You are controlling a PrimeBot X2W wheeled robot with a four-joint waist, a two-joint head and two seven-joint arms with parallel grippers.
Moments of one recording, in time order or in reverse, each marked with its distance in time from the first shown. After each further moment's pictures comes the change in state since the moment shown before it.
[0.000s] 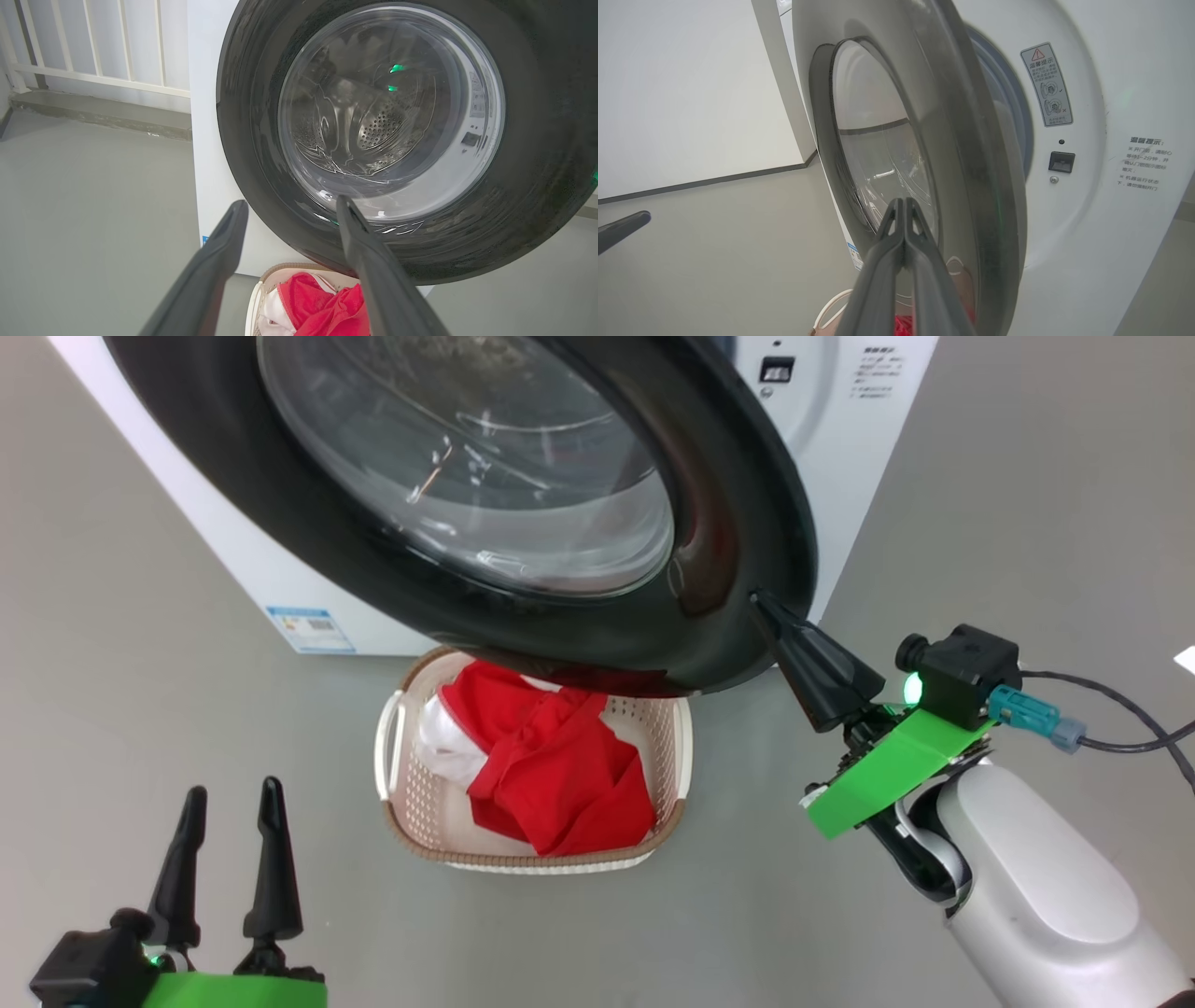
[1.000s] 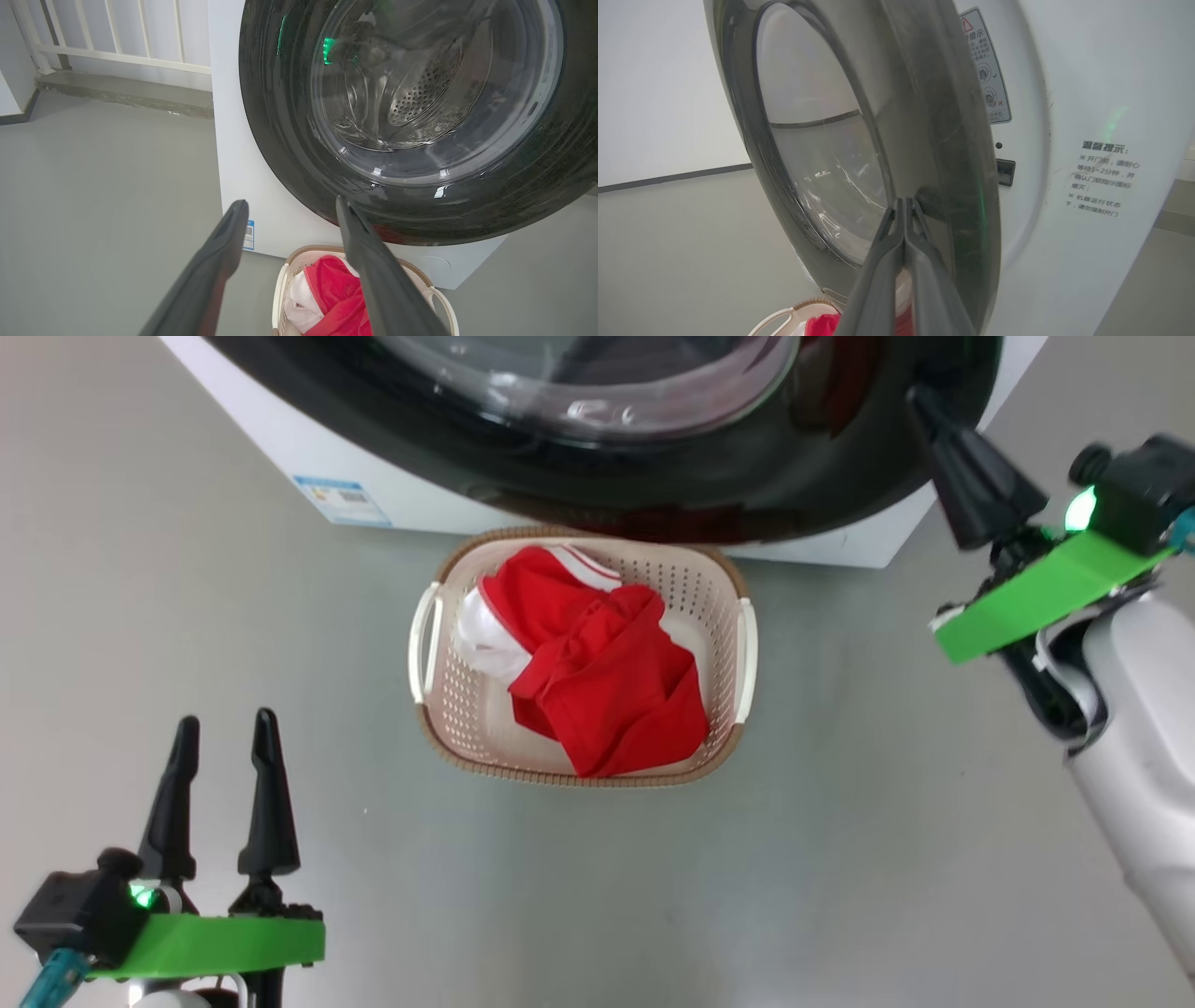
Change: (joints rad) left arm -0.109 -0.018 0.012 0.012 0.010 -0.027 -0.001; right arm -0.225 -0.128 -0.104 0.072 0.000 0.005 0.000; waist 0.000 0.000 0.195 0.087
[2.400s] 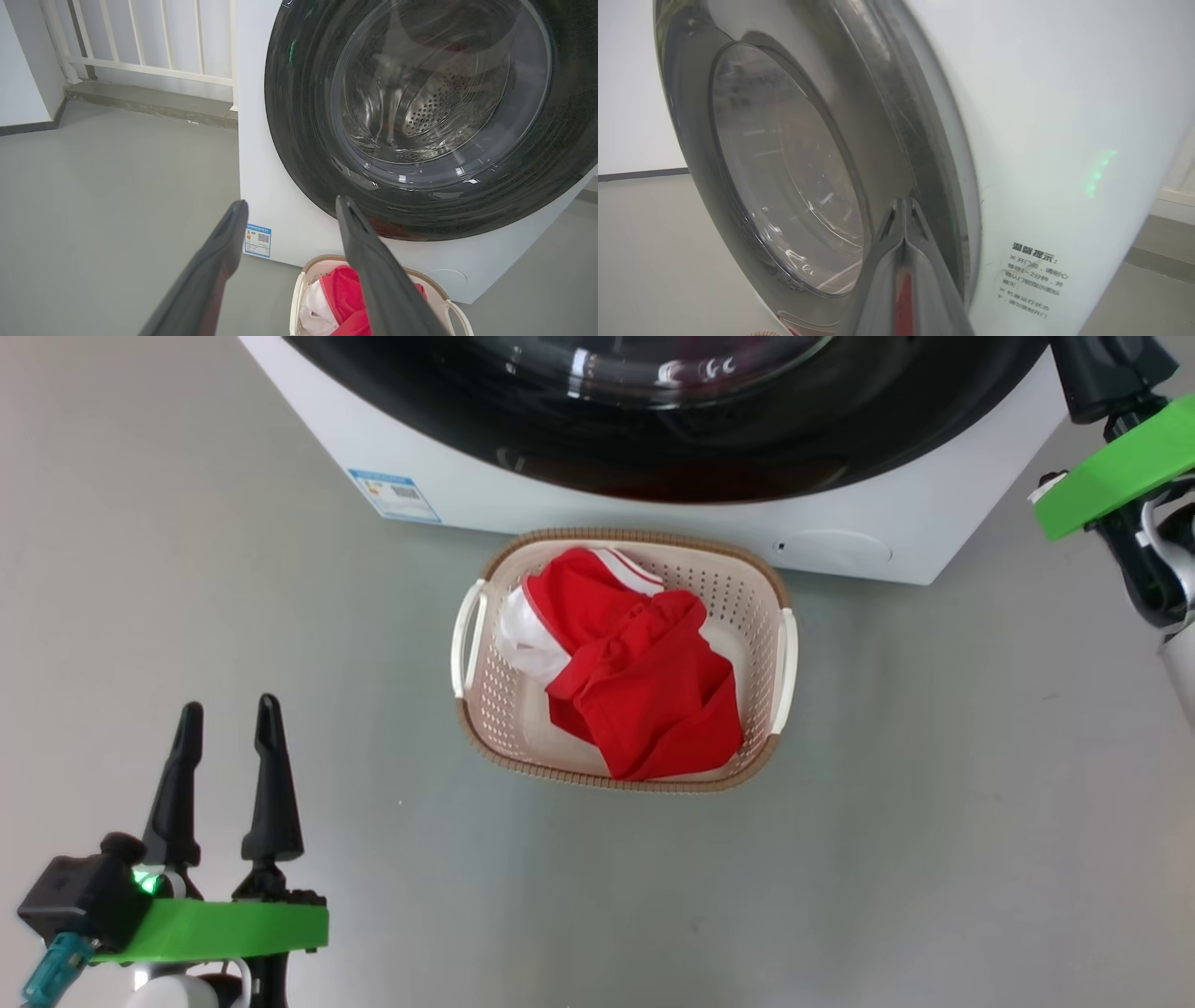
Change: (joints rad) left arm -0.033 -0.010 0.003 0.023 0.000 -0.007 0.000; right arm -0.223 -0.076 0.016 0.211 0.008 0.007 -0.007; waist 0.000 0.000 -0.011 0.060
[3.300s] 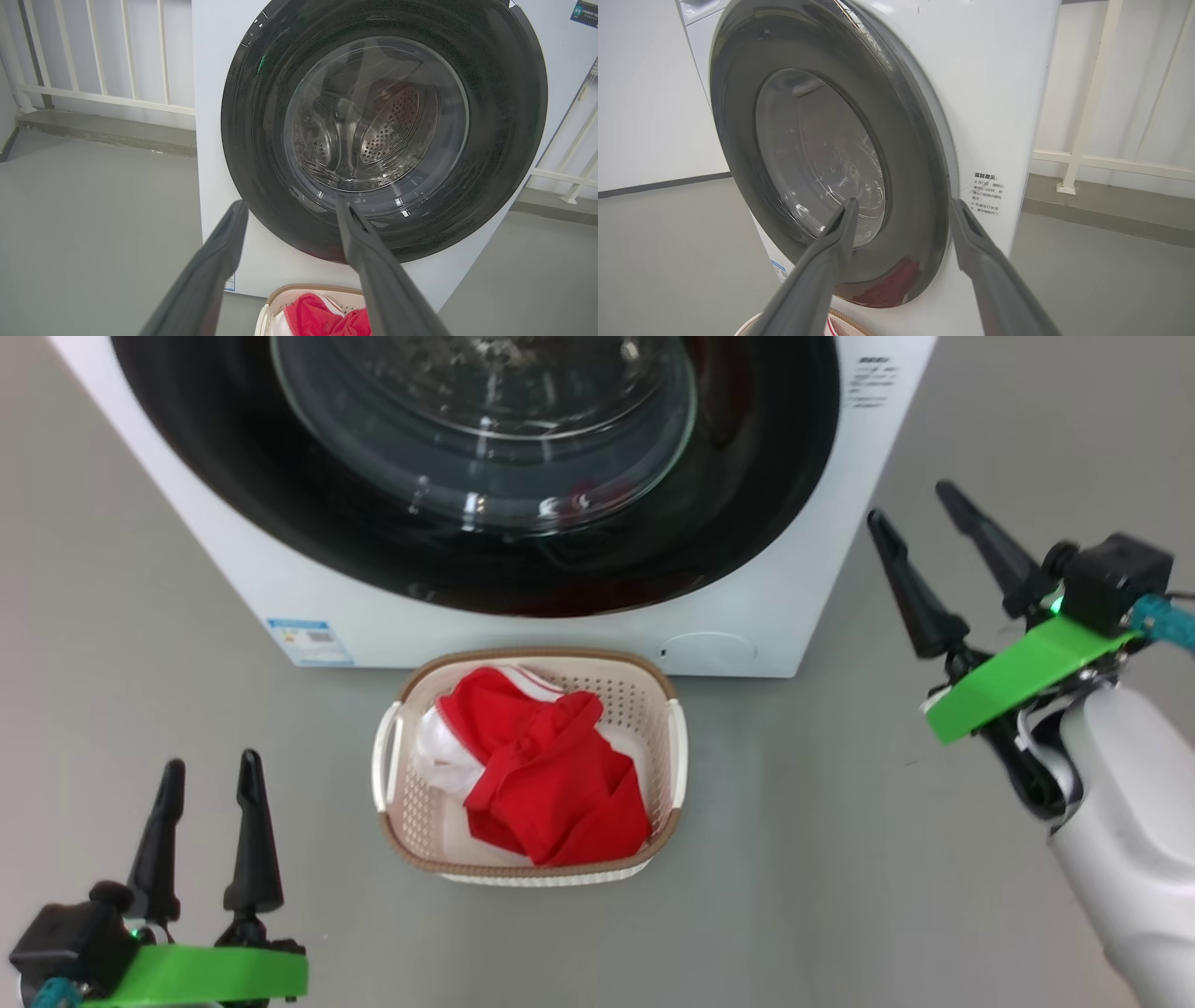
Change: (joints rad) left arm 0.072 0.024 0.030 0.015 0.016 0.000 0.000; right arm 0.338 0.105 -0.045 -0.130 -0.002 0.000 0.000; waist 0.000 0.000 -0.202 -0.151
